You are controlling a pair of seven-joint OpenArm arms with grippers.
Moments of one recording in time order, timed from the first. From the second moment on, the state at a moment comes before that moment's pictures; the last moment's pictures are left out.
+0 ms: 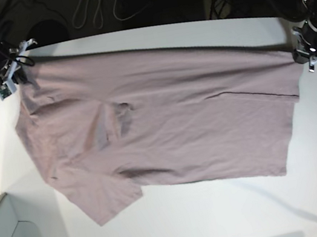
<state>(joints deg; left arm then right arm) 8.2 -14.8 -37.1 70.7 -57.4 5.0 41.5 -25.6 7.0 30.3 92.1 -7.9 40.3 -22.6</state>
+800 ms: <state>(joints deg) 17.7 -11.4 -42.1 76.9 -57.6 4.8 41.4 -28.2 6.5 30.3 92.1 -7.8 40.3 -22.4</state>
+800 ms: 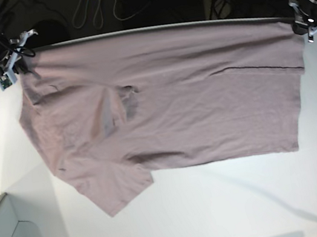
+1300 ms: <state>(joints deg) 20.4 -10.9 -41.8 79.1 -57.6 4.8 41.5 -29.1 6.5 30.3 92.1 -7.8 40.3 -22.4</state>
